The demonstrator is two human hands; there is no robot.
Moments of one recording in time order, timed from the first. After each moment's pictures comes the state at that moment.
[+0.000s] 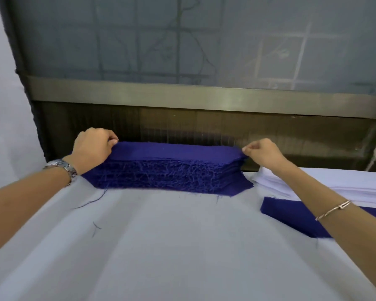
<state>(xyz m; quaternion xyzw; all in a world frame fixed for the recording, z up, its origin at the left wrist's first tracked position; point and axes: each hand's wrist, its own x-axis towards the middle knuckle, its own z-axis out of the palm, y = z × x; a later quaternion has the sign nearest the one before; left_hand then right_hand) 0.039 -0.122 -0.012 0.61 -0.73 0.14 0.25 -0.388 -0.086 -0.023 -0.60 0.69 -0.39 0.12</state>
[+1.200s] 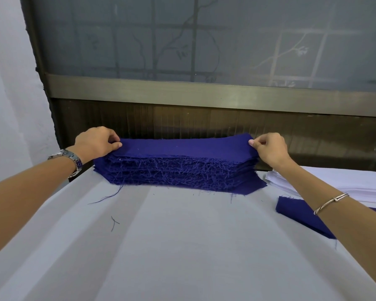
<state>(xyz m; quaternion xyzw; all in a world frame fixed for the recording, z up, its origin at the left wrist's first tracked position) 0.083 -0.145 -0.010 0.66 -0.73 0.03 0.19 -0.365 -0.098 -0.026 -0.59 0.67 -0.45 0.04</state>
